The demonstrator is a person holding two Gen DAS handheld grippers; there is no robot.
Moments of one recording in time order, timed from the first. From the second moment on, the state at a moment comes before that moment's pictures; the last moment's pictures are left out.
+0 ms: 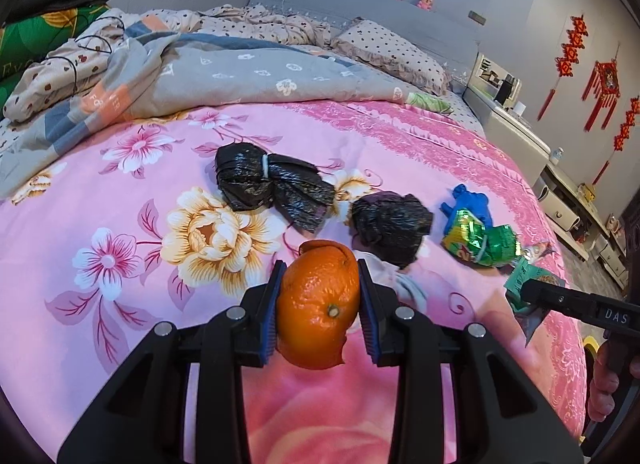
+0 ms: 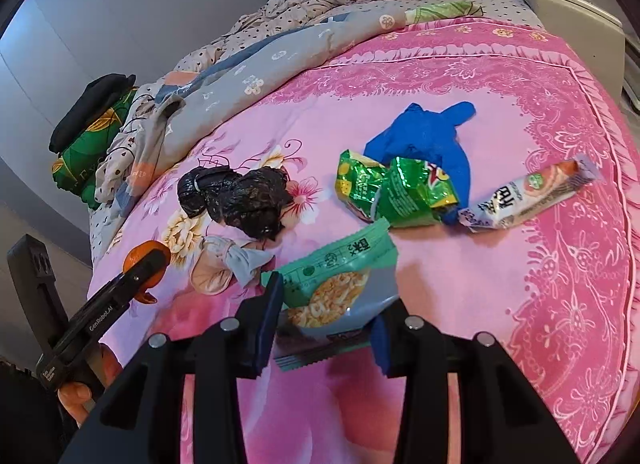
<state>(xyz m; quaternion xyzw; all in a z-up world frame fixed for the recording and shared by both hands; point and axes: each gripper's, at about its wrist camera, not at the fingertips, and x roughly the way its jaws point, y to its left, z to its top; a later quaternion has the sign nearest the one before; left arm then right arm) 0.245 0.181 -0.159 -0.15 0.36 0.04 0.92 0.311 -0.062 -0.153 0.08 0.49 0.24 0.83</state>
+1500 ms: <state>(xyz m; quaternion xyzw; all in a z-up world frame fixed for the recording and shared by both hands) 0.178 -0.136 -0.037 -0.04 0.32 -0.21 0.92 0.160 -0.362 -0.042 0.18 0.36 0.08 0.91</state>
